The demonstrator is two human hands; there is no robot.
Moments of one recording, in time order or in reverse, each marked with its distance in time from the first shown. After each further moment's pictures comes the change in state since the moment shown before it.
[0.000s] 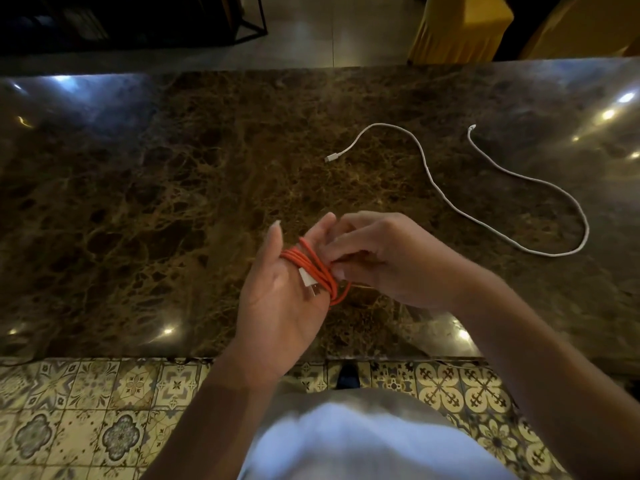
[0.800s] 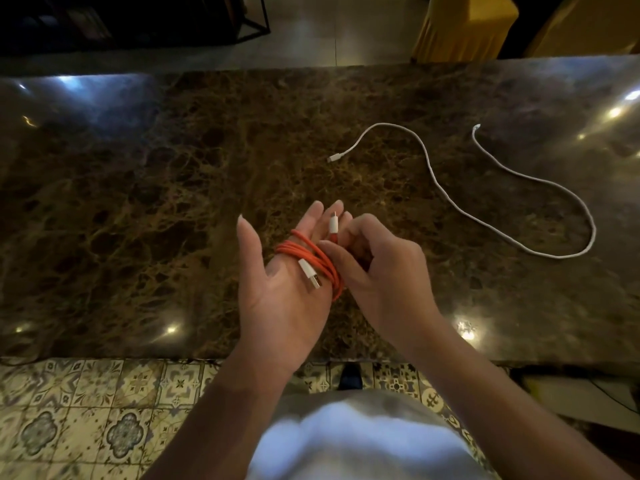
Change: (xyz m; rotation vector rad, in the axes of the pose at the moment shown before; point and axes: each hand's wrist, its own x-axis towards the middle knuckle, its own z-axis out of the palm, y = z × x) left_hand 0.003 -0.003 0.006 0.027 0.072 0.108; right_hand -0.004 -0.015 0.055 0.043 0.605 0.326
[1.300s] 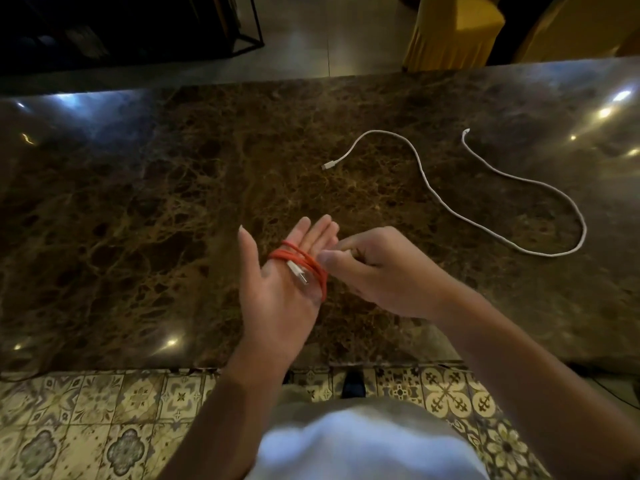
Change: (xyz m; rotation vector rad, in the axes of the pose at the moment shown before) left_hand 0.018 -0.004 -0.026 -0.075 0.063 -0.018; right_hand 0.026 0.002 -0.033 0.205 -0.552 -0.004
